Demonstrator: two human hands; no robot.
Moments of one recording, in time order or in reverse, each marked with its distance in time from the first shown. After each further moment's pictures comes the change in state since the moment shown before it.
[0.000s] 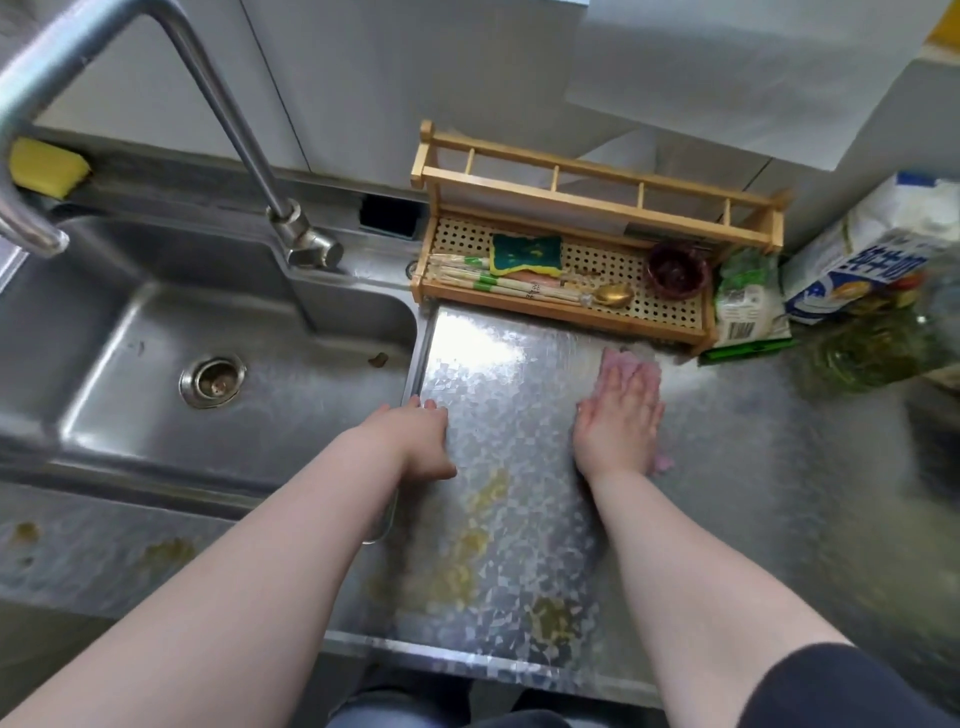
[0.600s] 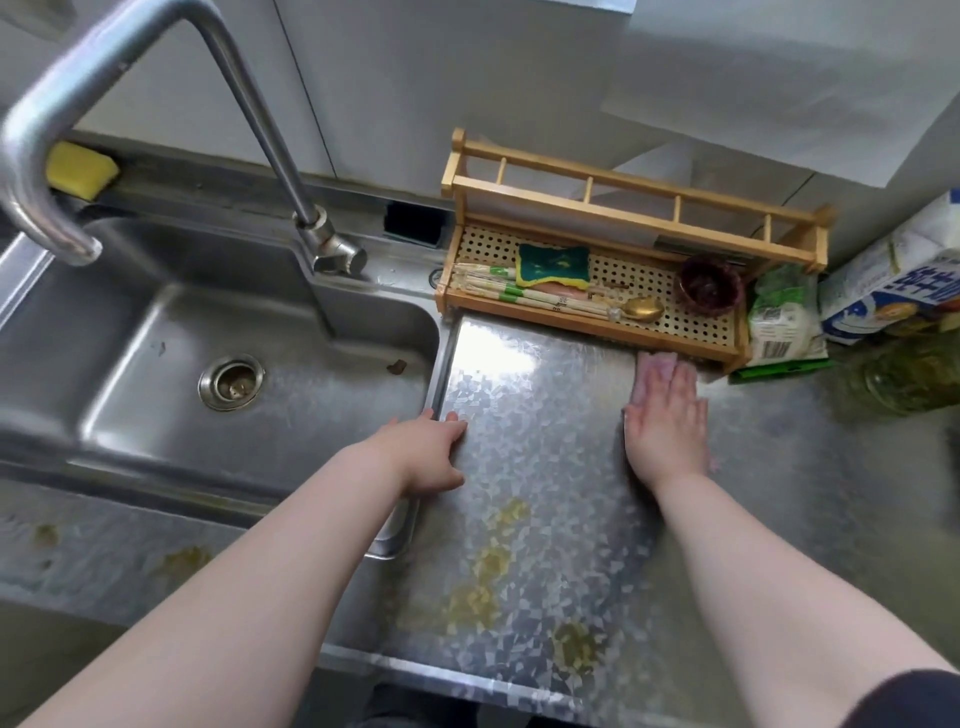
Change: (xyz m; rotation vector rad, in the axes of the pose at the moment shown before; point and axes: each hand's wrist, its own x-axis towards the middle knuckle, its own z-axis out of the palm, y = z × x) left_hand -0.001 -0.021 0.002 -0.093 -0.014 0.056; right_hand 0.034 0.027 -0.011 -0.040 -0.010 -0.143
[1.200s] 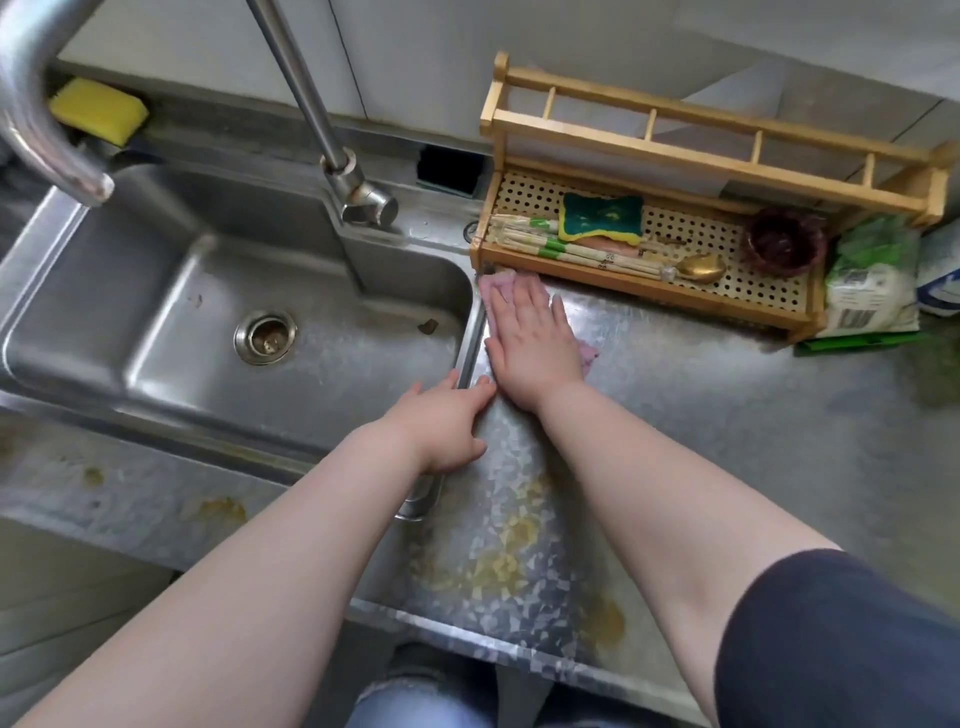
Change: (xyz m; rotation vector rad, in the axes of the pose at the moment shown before) left_hand 0.001 -0.010 0.018 -0.091 0.111 -0.017; right_hand 0.020 -0.186 0.025 -0.099 -0.129 -0.535
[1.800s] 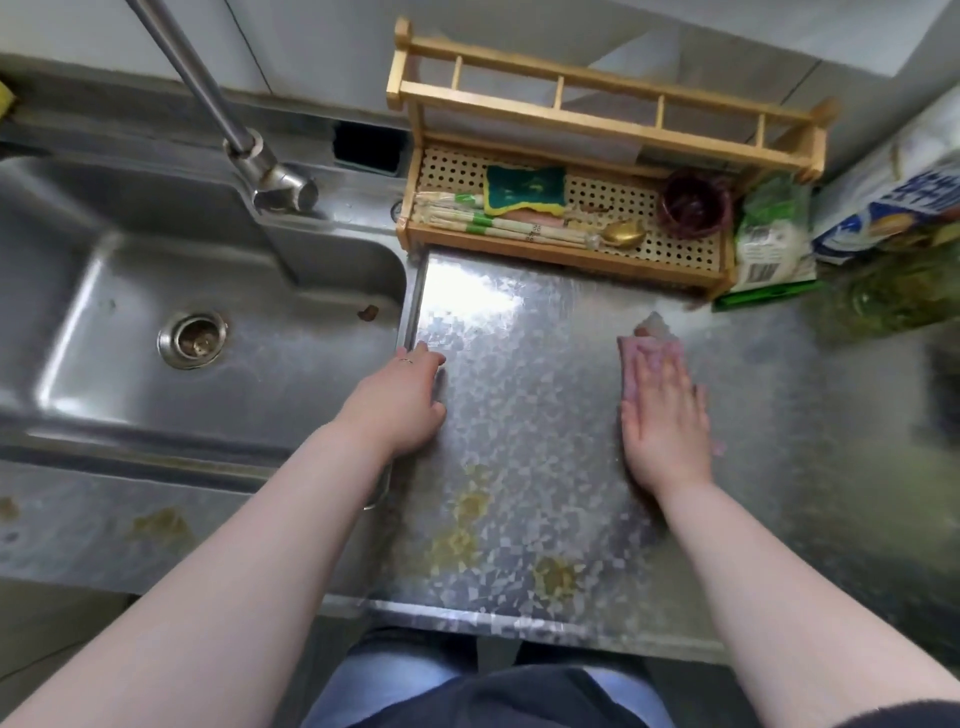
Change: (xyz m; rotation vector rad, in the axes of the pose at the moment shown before) left_hand 0.005 0.021 0.003 -0.118 0.156 -0.027; right_hand -0.188 0.146 0.020 0.042 0.077 0.462
